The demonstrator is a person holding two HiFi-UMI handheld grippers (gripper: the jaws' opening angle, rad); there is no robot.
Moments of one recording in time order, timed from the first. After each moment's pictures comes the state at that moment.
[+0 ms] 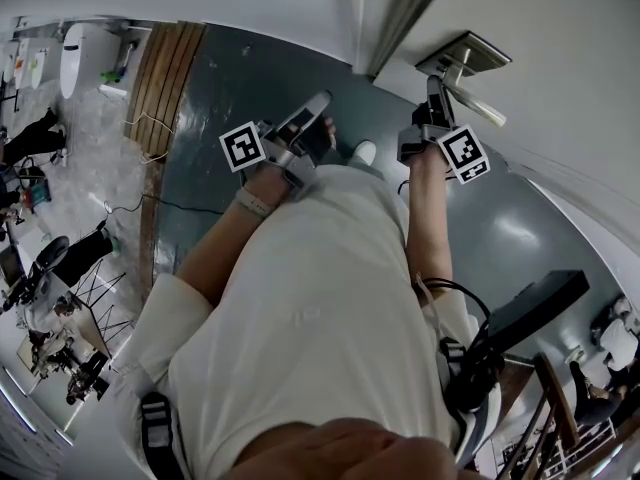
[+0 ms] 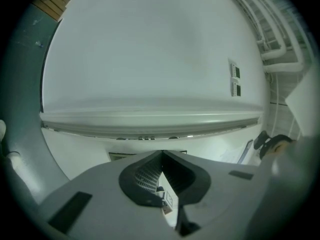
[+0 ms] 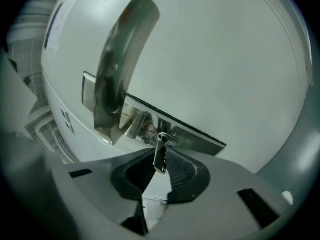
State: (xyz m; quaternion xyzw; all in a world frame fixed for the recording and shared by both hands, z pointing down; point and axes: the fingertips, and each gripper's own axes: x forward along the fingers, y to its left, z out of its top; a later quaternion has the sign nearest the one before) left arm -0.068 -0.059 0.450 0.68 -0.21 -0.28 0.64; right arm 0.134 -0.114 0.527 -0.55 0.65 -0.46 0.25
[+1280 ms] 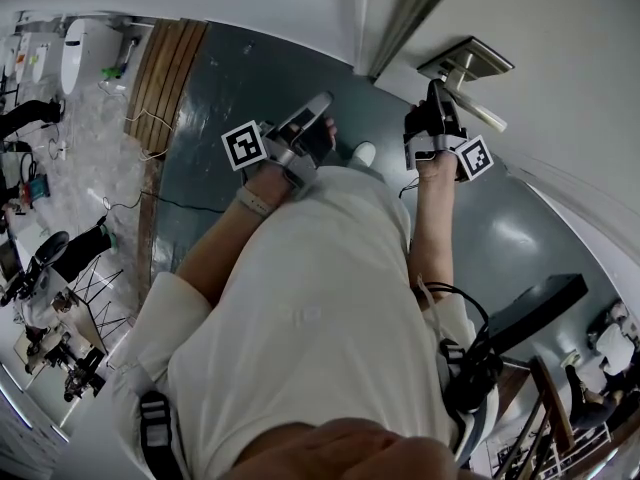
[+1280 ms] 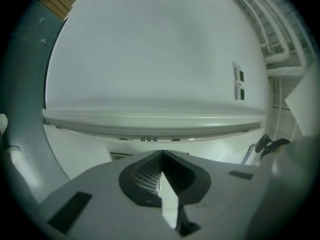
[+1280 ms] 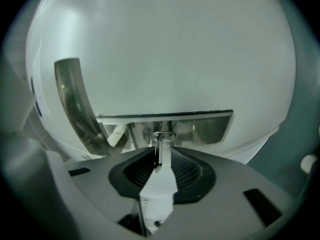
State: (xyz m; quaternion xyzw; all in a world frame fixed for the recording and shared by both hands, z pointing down) left arm -0.074 -0.061 0.453 0.67 -0.22 -0.28 0.65; right arm 0.131 -0.111 0.533 -0.40 0.57 -0.57 0.43
